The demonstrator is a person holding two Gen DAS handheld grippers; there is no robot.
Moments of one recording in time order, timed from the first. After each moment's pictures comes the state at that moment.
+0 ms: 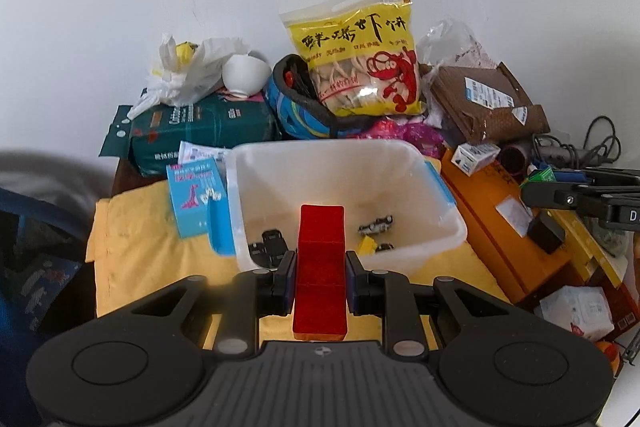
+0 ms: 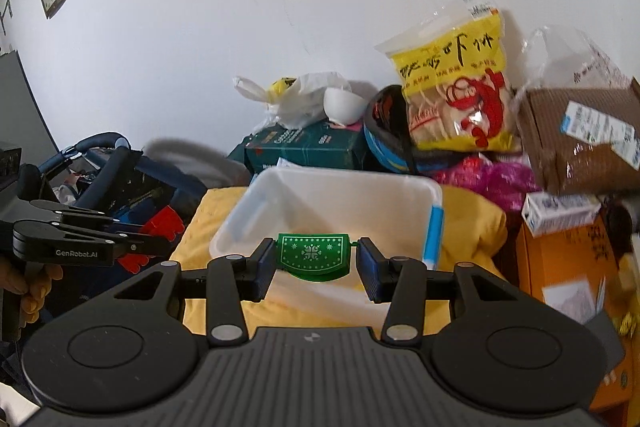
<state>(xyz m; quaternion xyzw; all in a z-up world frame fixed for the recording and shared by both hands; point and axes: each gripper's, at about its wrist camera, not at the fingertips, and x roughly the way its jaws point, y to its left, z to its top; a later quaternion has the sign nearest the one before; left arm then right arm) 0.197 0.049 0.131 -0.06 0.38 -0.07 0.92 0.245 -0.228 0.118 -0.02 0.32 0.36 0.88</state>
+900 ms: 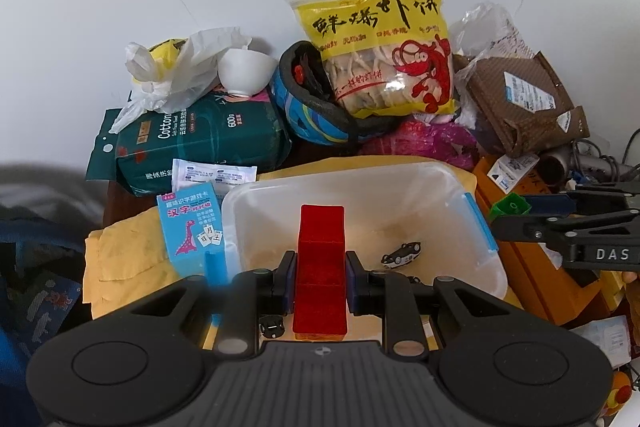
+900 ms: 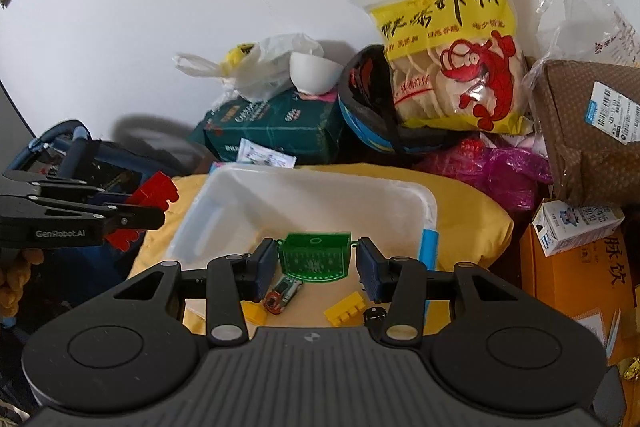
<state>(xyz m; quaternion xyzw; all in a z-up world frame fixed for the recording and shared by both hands) 0.306 0.046 0.131 -0.04 0.44 -0.05 0.90 0.345 -0.187 0.101 -0.03 0.41 0.33 0.85</state>
